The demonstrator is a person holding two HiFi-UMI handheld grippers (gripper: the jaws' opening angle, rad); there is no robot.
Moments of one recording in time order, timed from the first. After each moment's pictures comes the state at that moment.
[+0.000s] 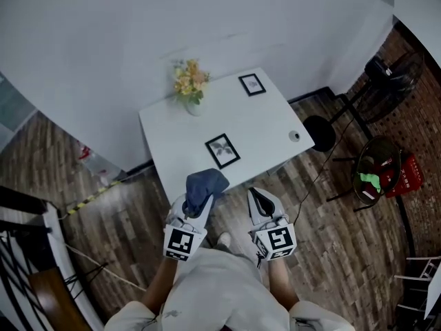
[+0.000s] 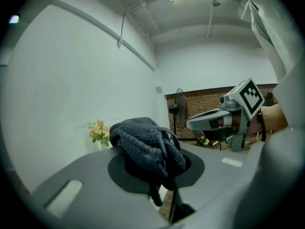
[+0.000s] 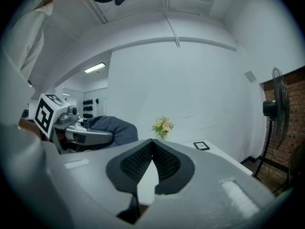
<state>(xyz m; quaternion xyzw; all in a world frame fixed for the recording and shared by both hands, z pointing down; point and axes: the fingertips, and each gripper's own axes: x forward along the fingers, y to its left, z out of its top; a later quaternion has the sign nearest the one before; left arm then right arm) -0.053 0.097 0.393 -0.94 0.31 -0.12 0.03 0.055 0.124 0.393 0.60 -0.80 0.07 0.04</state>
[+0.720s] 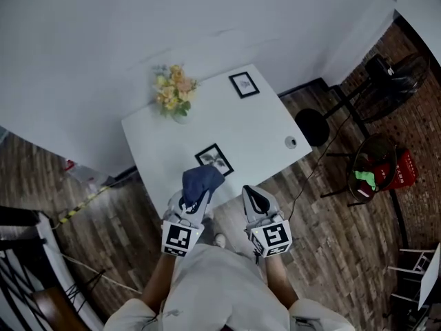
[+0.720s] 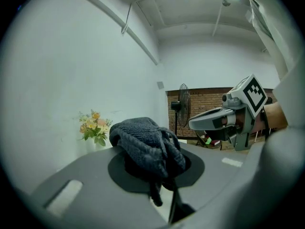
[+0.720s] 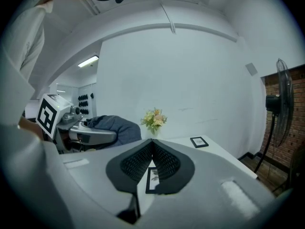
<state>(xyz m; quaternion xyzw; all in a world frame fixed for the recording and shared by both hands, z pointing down) -0.020 -0.005 0.428 -0.95 0.29 -0.13 0.00 0.082 0.030 0.424 0.61 -0.79 0.10 0.07</state>
